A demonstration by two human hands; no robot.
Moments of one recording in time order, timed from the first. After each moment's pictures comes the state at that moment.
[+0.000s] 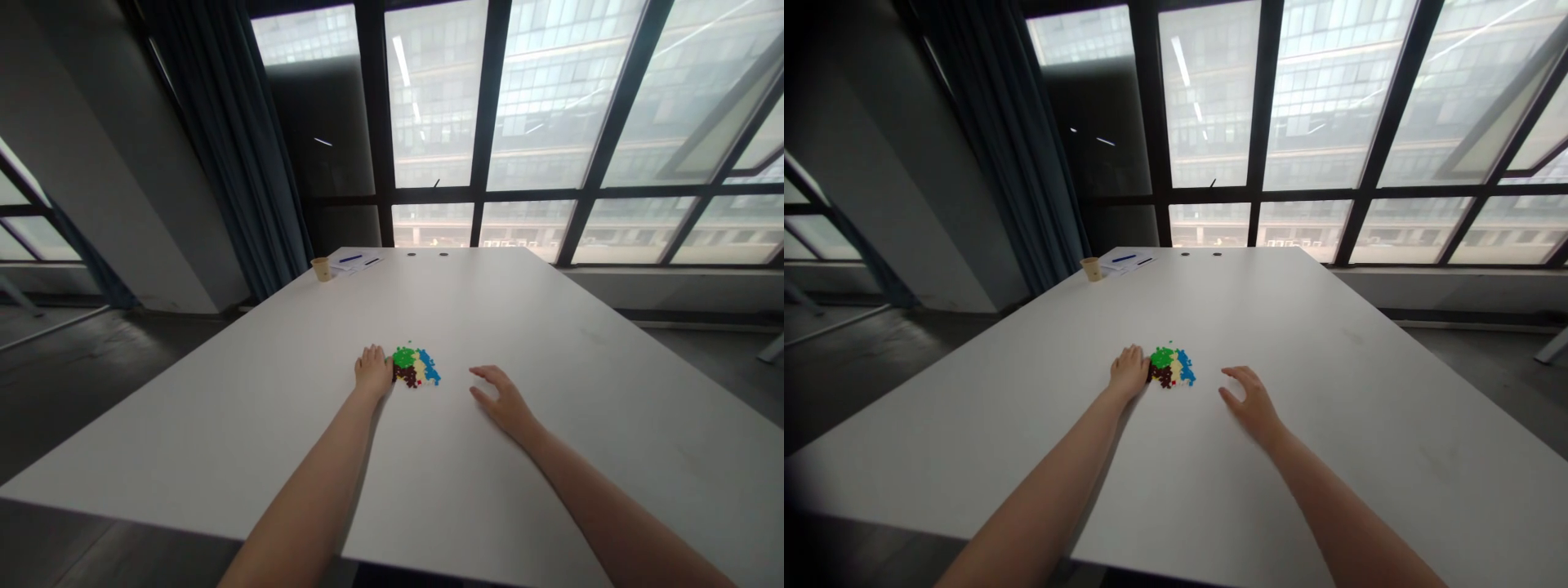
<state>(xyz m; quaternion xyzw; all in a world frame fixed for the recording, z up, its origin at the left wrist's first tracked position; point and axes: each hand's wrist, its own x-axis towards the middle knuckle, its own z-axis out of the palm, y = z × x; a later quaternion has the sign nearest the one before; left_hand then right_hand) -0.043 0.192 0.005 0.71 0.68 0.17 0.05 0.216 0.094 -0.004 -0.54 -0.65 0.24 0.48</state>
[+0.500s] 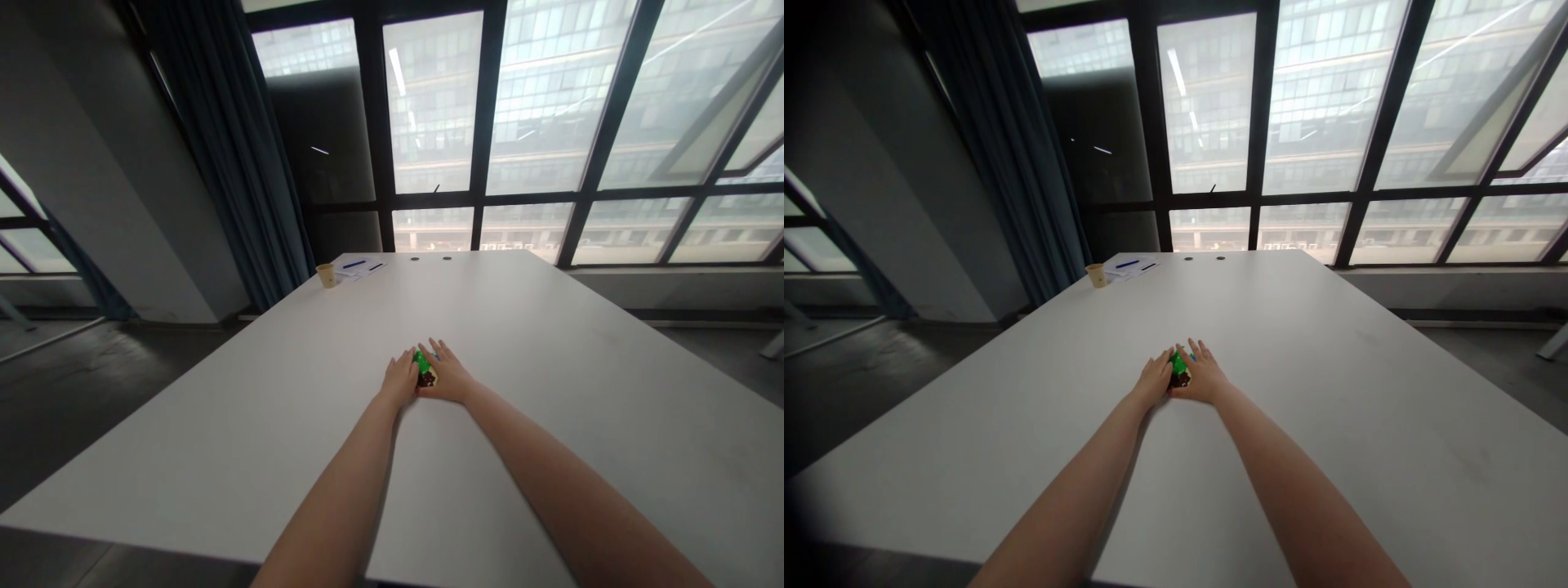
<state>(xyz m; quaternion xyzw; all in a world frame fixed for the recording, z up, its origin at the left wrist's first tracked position) -0.035 0.198 -0.001 0.81 0.54 0.16 0.14 0.120 0.190 -0.010 -0.52 -0.82 0.12 0.22</state>
